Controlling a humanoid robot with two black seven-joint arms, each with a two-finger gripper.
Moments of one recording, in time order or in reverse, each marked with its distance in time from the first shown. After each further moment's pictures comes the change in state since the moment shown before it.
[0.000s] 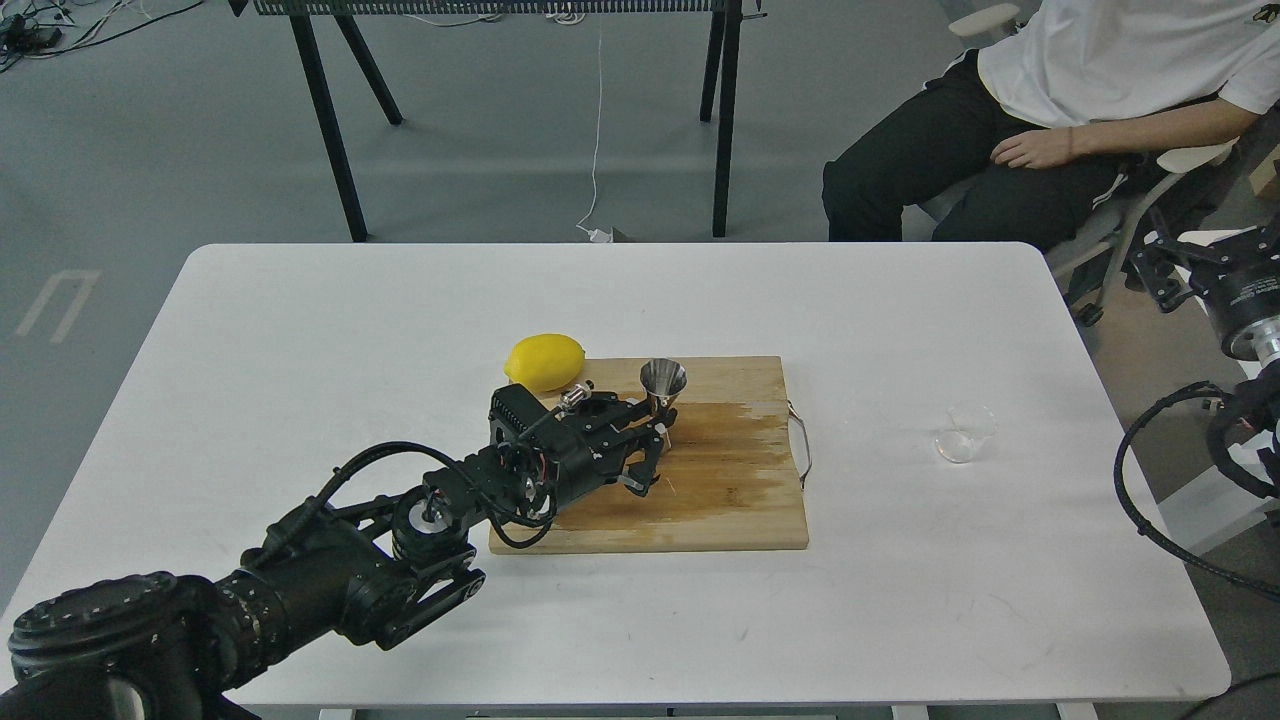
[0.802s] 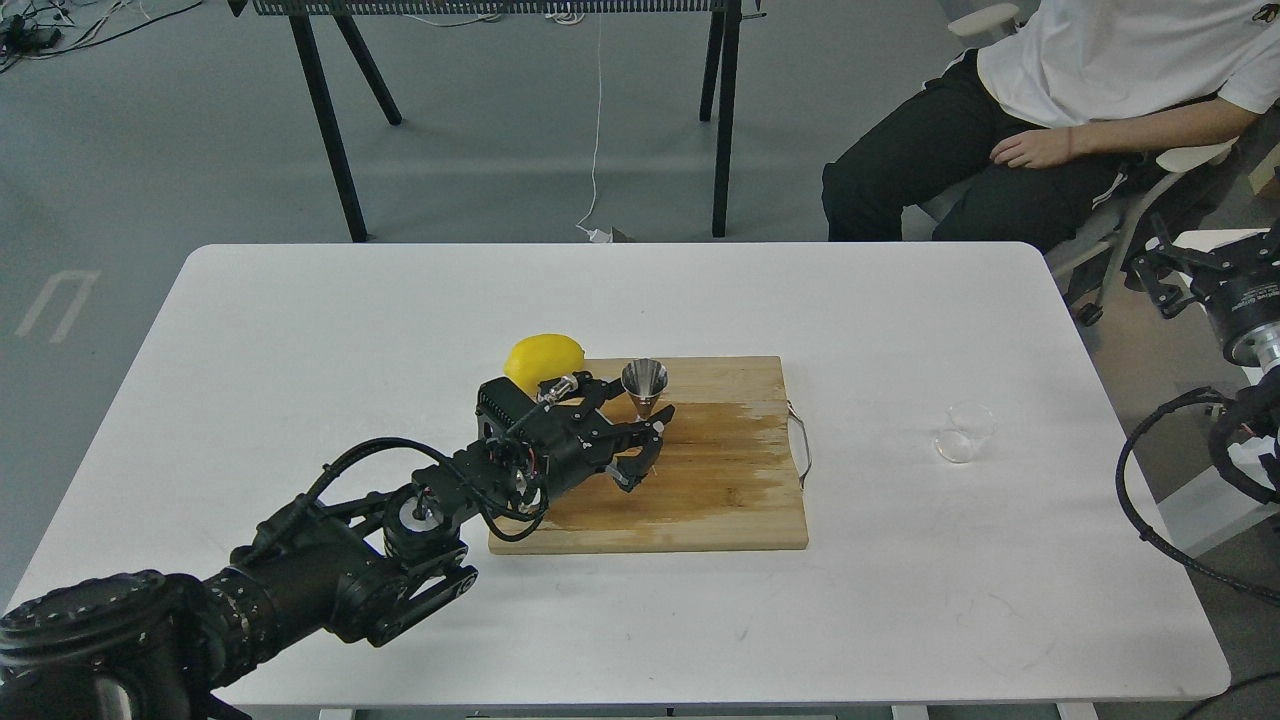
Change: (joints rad) left arm 0.008 0.052 0.000 -0.040 0.000 0.042 0.021; right arm -0.011 -0.002 0.000 0.000 0.000 0.000 0.000
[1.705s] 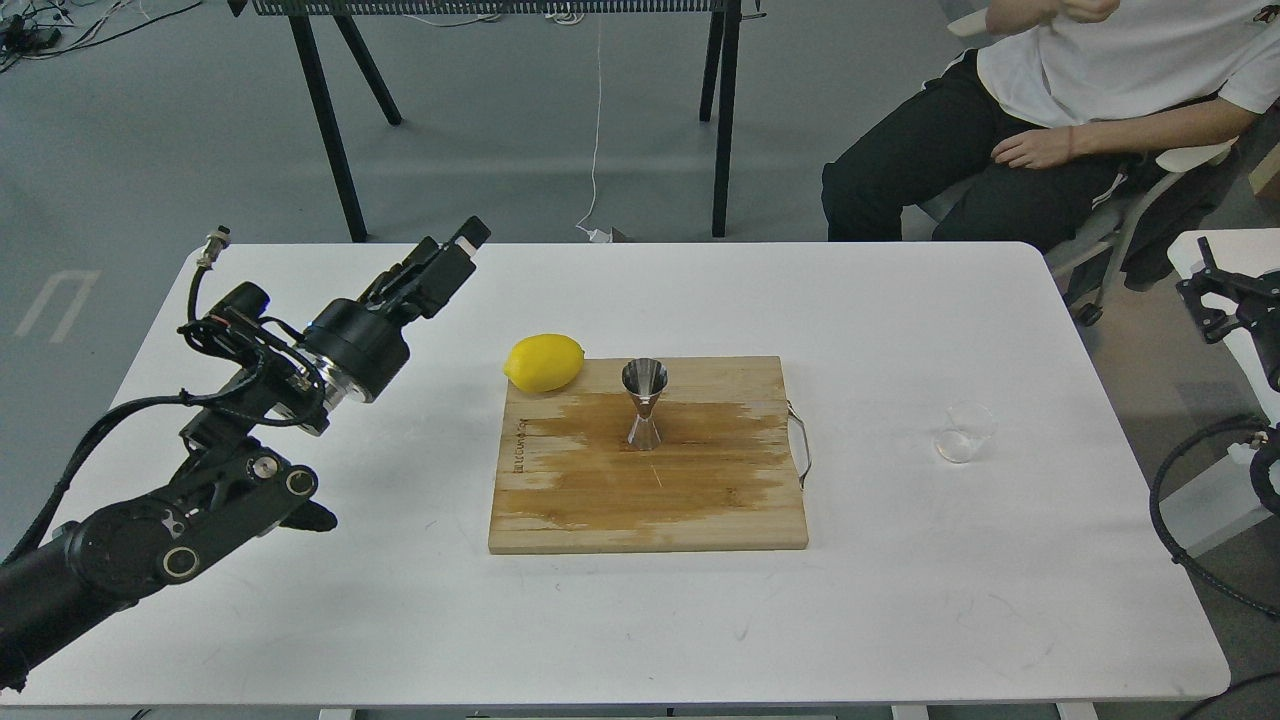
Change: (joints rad) left arm 0.129 0.443 -0.387 -0.529 -0.901 -0.163 -0.212; right arm -0.093 -0.050 0.059 0.025 0.051 0.000 -0.041
